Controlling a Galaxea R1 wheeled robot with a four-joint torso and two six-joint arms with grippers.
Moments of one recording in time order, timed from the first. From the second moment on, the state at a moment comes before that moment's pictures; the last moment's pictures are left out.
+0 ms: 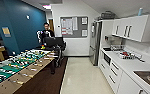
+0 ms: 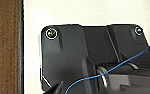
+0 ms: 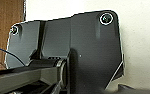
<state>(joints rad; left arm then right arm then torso) 1.52 3.00 -2.80 0.83 -0.11 -0.81 -1.52 3.02 -2.76 0.07 0.00 -0.08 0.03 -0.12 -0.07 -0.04</state>
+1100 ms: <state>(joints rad) 1.52 3.01 -2.80 0.83 -0.11 -0.79 -1.52 3.03 -2.76 0.07 0.00 -0.08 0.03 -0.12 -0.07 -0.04</state>
